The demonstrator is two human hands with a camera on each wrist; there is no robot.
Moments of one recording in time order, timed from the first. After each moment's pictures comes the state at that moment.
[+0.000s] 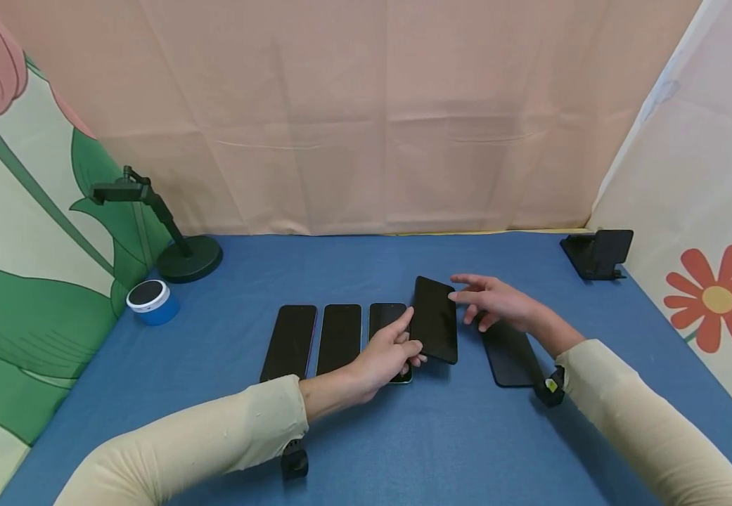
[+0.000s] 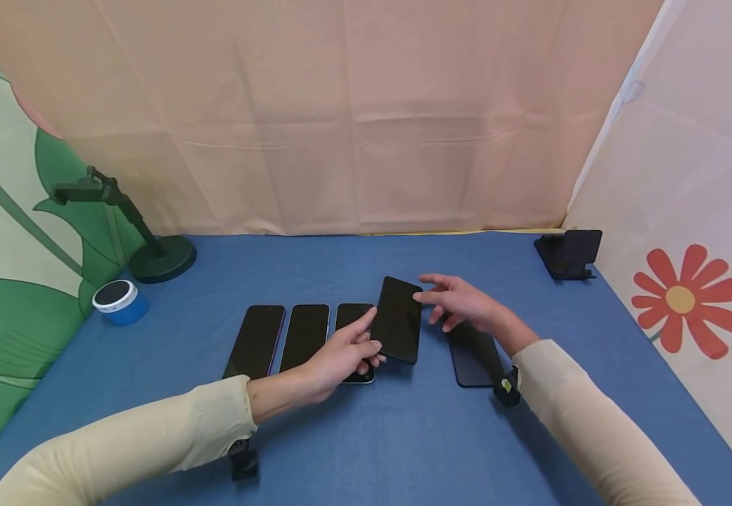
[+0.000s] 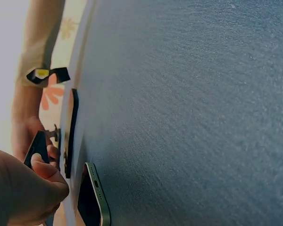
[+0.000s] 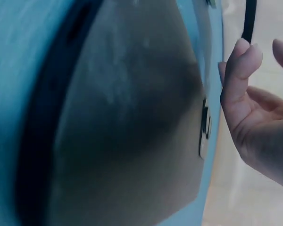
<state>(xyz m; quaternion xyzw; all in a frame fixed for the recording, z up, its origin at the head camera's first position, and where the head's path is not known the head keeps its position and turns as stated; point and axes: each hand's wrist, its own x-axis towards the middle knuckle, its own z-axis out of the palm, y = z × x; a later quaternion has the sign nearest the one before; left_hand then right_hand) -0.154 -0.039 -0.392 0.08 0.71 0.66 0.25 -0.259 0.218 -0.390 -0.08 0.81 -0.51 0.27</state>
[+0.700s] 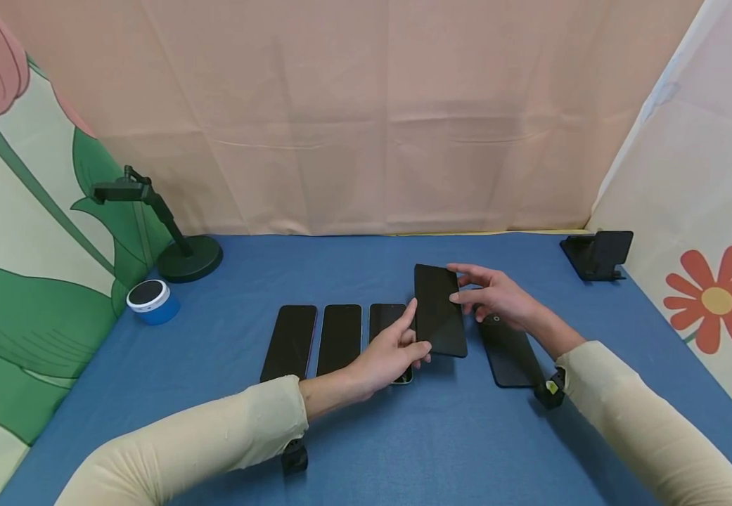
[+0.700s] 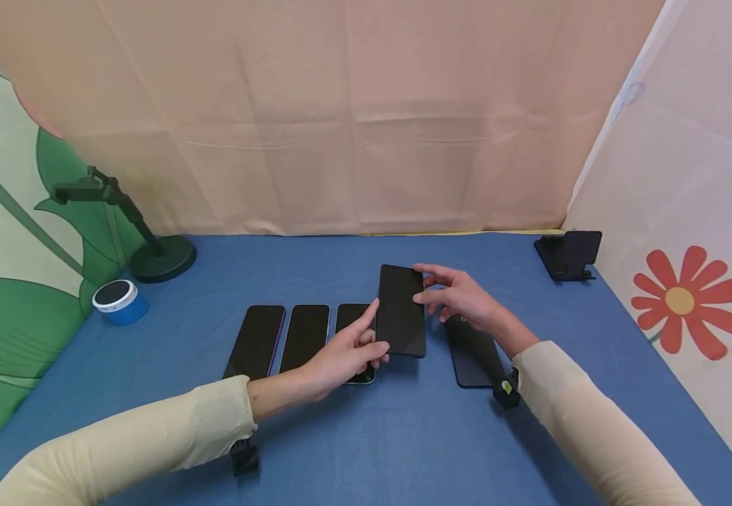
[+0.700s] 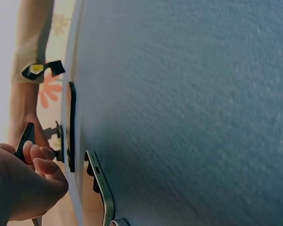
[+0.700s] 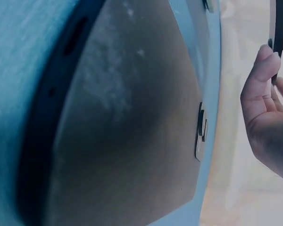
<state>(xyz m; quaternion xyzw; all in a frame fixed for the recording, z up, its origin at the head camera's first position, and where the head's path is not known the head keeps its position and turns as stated) -0.156 -0.040 -0.392 0.15 0.73 0.63 0.23 -0.257 0.214 -0.388 -0.11 0.80 -0.55 0.19</state>
